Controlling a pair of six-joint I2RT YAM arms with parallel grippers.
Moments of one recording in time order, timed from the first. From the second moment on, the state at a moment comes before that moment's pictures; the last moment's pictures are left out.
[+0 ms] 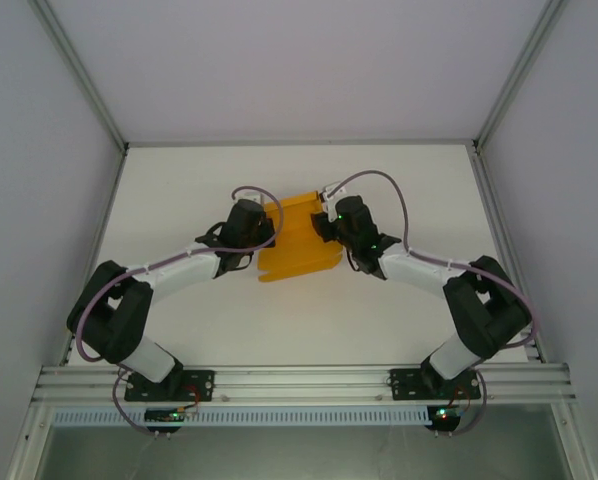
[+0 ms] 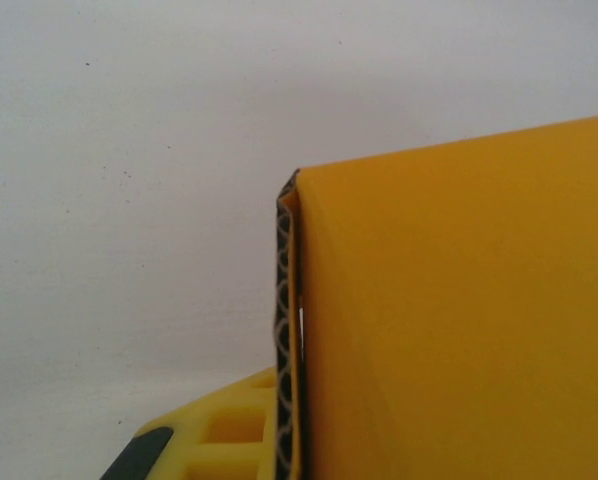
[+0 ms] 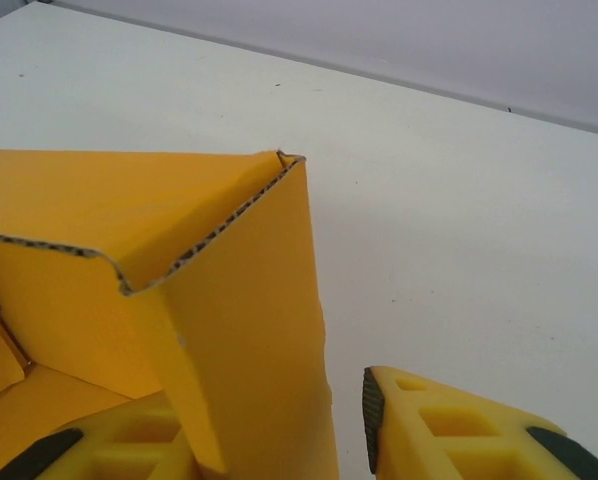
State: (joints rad) left arm -0.62 1.54 0.88 -0.01 -0.16 -0.56; right arm 0.62 1.57 0.87 0.26 0.14 0.08
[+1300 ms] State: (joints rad) left arm -0.63 1.64 0.98 -0.18 -0.23 -0.77; right arm 0.68 1.76 0.92 0.34 0.43 0.36
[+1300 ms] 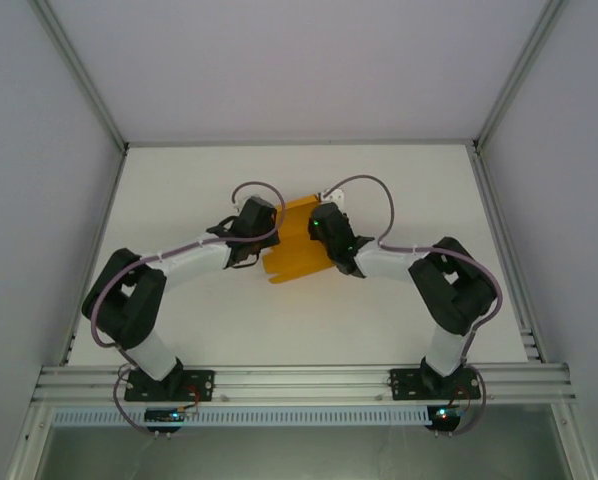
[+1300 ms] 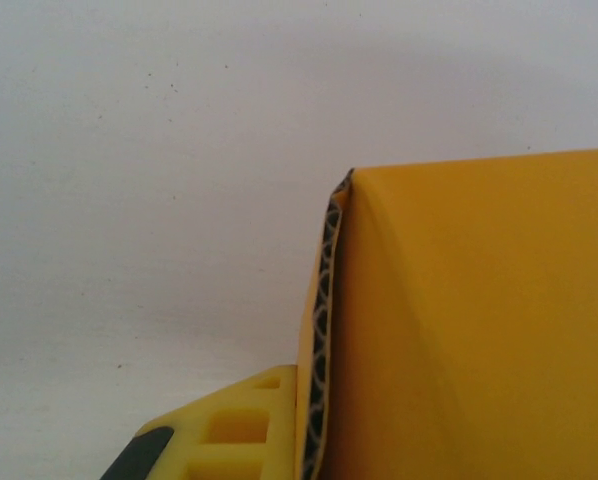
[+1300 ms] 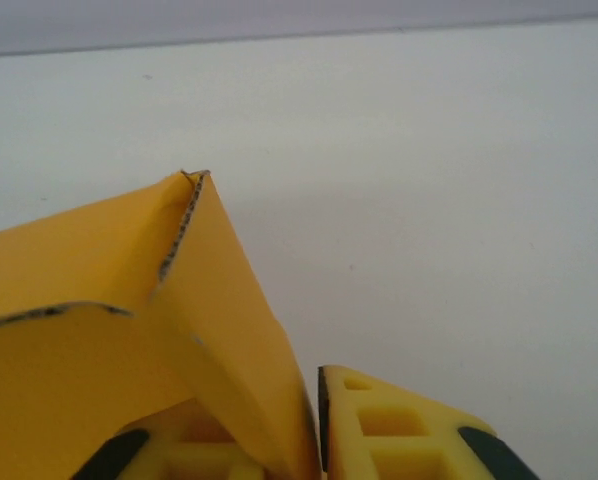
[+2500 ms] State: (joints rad) left arm -0.70 1.59 1.24 -0.76 0.08 0.51; right arm 0.45 0.72 0.65 -0.42 0.21 0.39
